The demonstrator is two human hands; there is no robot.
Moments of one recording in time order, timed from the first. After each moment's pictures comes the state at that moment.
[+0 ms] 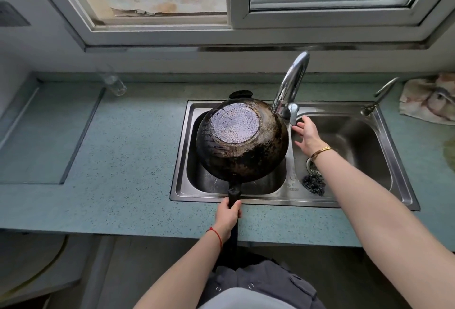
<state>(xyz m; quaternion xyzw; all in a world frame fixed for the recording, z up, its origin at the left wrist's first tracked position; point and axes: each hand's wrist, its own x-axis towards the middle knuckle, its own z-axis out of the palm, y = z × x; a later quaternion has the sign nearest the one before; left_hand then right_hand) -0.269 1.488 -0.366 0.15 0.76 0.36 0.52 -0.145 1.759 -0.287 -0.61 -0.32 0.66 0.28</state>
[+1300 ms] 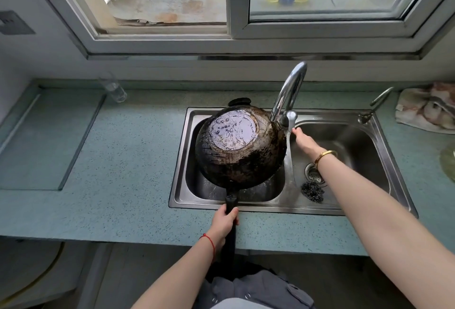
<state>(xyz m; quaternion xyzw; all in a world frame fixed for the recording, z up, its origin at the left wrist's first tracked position) -0.279 1.484 -0.358 0.18 0.74 0.35 0.55 -0.127 1.774 -0.304 -0.67 -0.58 0.47 0.02</state>
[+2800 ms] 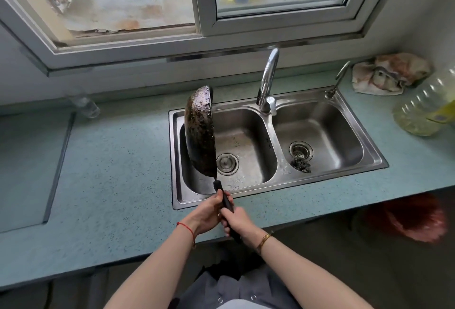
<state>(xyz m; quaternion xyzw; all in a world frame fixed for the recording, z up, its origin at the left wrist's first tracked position) -0.353 1.466 -0.326 0.05 0.50 0.40 0.77 -0.246 1.464 -0.348 -0.61 -0.37 0.69 0.12</state>
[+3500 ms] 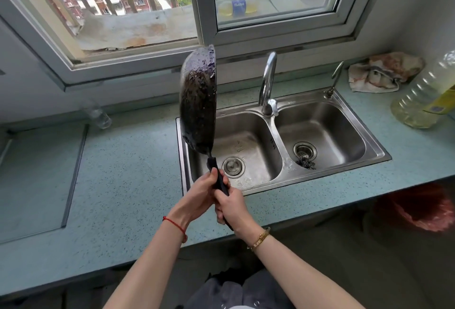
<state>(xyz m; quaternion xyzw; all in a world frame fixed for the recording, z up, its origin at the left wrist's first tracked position) -0.394 1.461 -0.250 0.22 0.45 0.44 0.75 -0.282 1.447 -0.260 -0.52 -0.39 0.70 0.30</state>
